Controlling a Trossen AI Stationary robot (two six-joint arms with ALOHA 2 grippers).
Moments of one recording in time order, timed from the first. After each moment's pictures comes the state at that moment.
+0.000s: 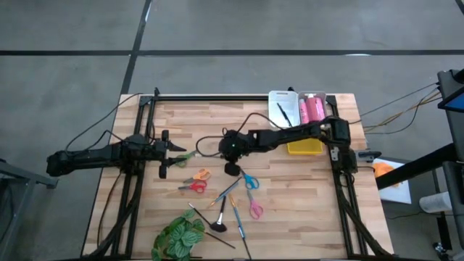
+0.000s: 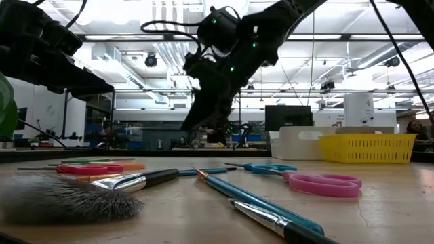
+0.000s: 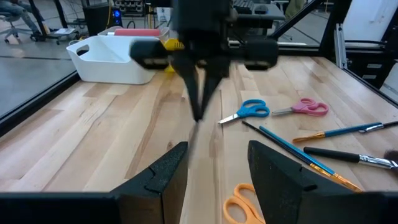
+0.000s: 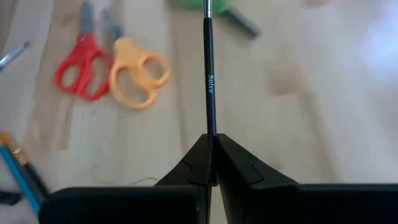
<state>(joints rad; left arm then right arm) 0.14 0.17 0.06 -0.14 0.09 0.02 -0.09 2.01 1.38 -0.19 -0.04 0.08</state>
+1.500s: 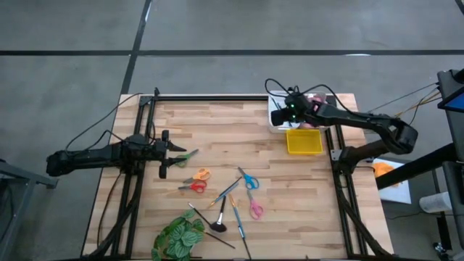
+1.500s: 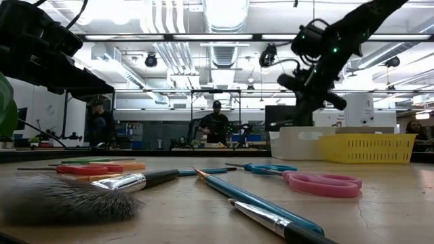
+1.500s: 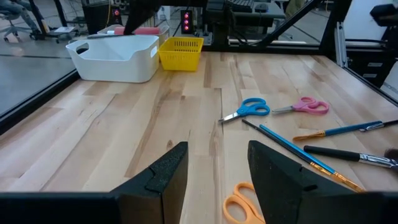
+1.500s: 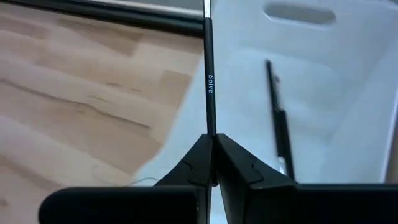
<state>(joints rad) 0.14 0.17 0.06 -0.14 0.09 0.02 -0.59 1.33 0.77 -0.32 0.22 0.66</state>
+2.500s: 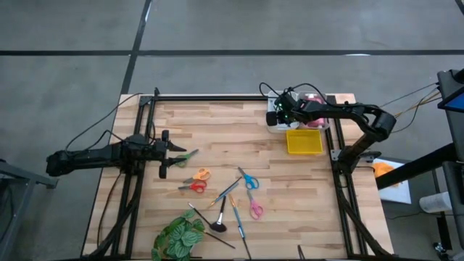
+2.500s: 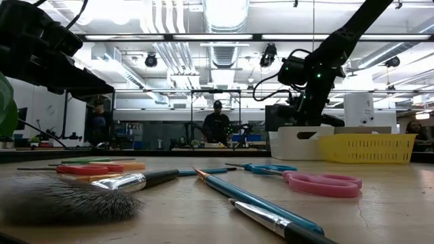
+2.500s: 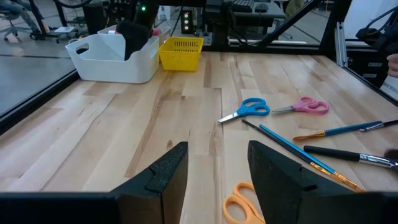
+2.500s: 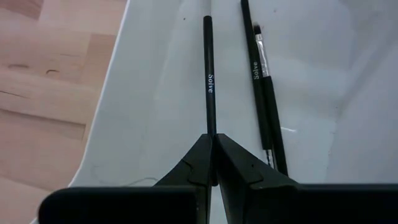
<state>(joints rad) 0.14 0.17 0.06 -0.14 0.09 0.02 -0.65 1.59 0.84 -0.33 0.18 0.75</state>
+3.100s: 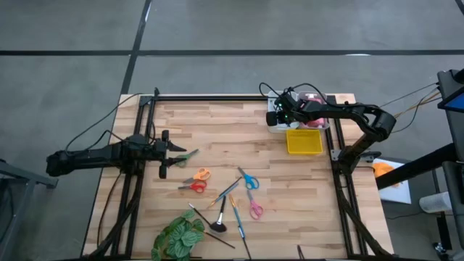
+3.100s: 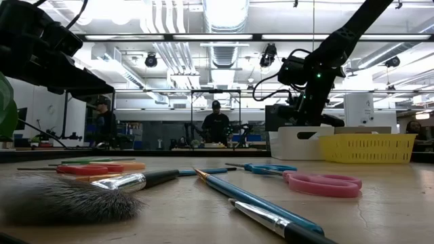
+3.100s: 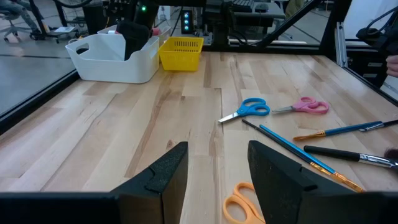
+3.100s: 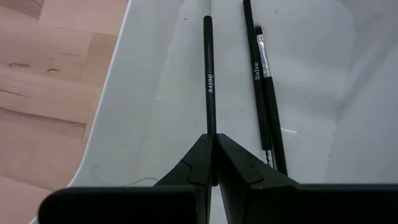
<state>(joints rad) 0.14 0.17 0.06 -0.14 0.09 0.02 -0.64 1.59 0.84 -0.33 0.18 0.74</state>
